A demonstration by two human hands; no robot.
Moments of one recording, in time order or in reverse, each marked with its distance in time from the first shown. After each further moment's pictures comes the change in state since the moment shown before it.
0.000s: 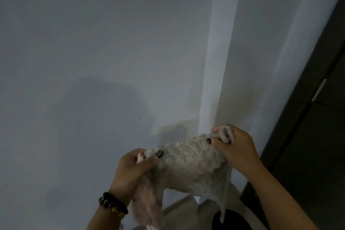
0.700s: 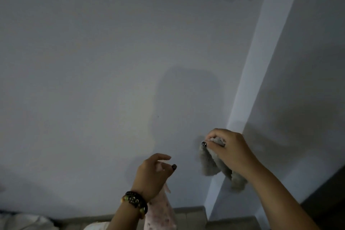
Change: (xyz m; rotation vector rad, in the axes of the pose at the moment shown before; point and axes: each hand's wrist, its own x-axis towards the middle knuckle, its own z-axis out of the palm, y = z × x) left_hand 0.009 -0.009 0.086 0.363 0.292 -0.153; right_hand 0.099 0.014 -0.007 -0.154 -0.494 -0.391
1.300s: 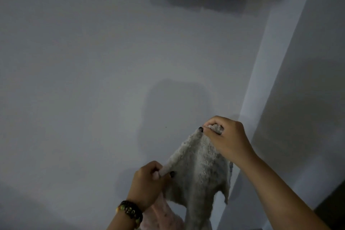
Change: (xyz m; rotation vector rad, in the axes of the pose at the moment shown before) left_hand 0.015 -0.023 -0.044 0.103 0.124 0.154; right_hand 0.040 -0.050 0.016 -0.029 0.223 -0.120
